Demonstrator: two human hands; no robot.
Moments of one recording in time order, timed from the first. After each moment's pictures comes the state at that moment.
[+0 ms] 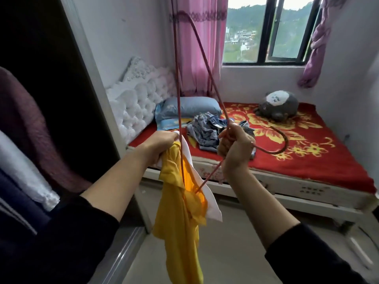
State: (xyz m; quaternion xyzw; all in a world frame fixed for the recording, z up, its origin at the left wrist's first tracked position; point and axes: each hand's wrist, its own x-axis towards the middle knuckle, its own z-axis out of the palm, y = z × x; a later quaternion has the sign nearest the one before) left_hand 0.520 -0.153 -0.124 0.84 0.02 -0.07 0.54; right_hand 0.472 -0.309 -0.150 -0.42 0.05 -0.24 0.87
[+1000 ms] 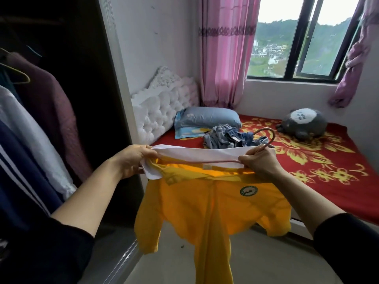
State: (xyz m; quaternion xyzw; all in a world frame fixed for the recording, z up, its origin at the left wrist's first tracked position) left_hand 0.512 -0.068 -0.132 0.80 0.07 -0.07 0.59; right_hand 0.523 -0.397 -0.162 -0.90 -0.03 -0.13 0.42
